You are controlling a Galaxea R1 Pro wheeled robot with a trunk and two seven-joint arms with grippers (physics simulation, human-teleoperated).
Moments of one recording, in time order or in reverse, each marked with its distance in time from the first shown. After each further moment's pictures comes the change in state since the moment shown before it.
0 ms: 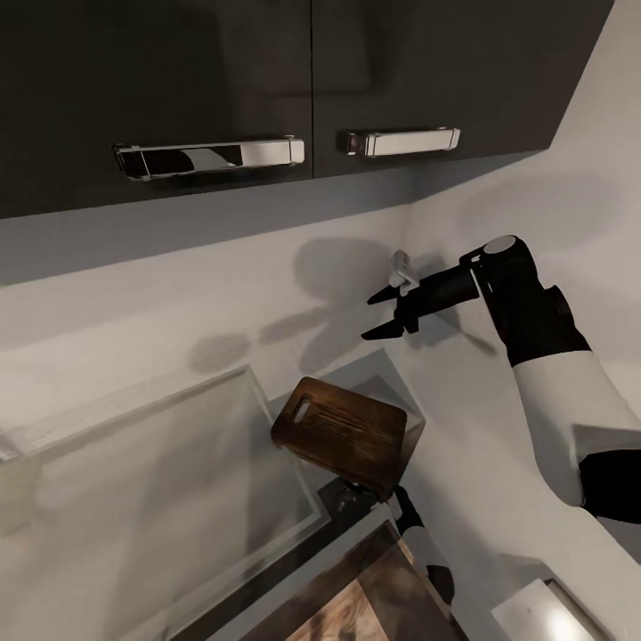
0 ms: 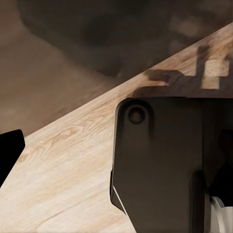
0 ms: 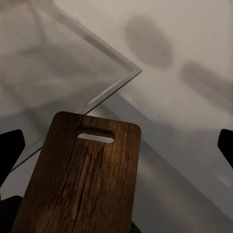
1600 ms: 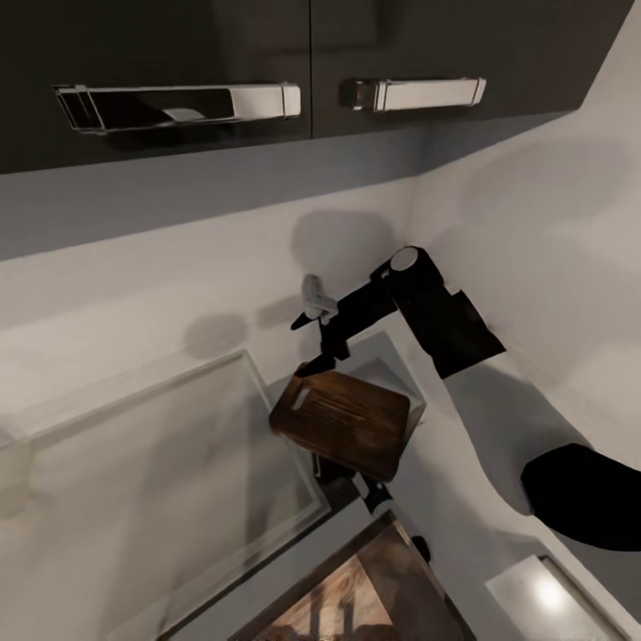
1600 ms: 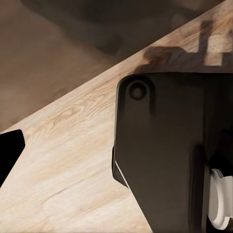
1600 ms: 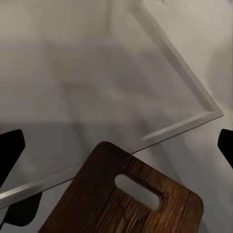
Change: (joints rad) left arm 0.000 0.000 -0.001 0.014 0.000 -0.001 0.000; right arm -0.001 0.209 0.212 0.001 -0.002 -0.129 -0.007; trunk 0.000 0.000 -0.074
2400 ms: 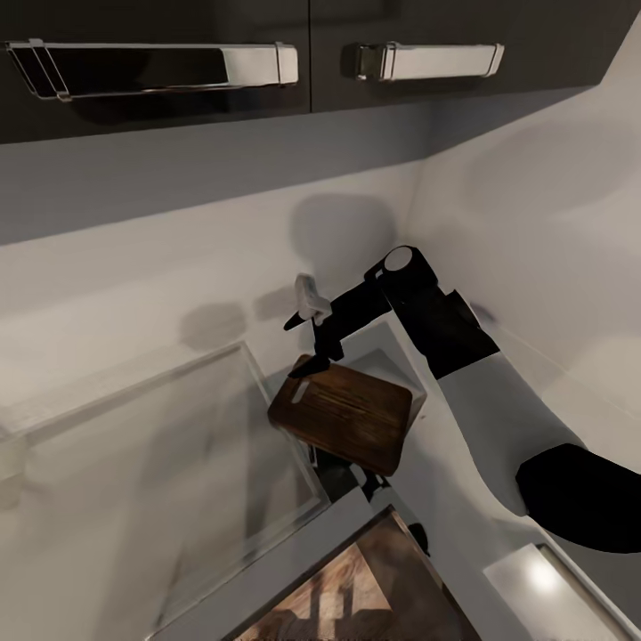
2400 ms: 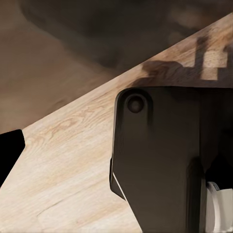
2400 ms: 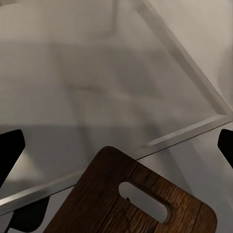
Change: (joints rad) left arm 0.000 0.002 -0.005 -0.003 0.000 -0.095 0.001; right arm -0.001 0.021 0.001 0.000 0.001 -0.009 -0.001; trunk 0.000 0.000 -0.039
